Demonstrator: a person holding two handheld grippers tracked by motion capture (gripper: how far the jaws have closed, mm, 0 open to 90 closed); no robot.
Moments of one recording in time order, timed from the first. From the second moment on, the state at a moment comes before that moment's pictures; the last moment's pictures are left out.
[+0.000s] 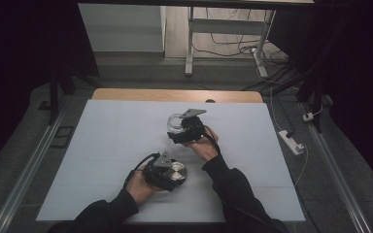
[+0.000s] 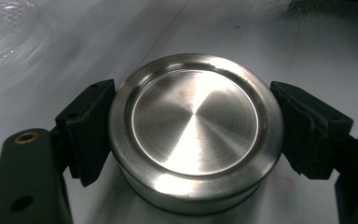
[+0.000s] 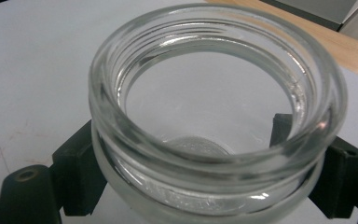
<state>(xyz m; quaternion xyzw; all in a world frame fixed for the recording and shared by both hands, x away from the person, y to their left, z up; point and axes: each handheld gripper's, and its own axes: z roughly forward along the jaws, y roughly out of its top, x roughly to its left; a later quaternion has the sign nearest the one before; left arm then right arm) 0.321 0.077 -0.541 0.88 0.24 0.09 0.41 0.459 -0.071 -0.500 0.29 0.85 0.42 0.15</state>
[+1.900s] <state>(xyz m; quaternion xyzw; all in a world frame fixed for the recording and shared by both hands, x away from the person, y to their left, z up) 0.310 0.099 -0.519 0.87 0.26 0.04 0.42 0.432 -0.092 -0.489 0.28 0.85 0.43 0.12</state>
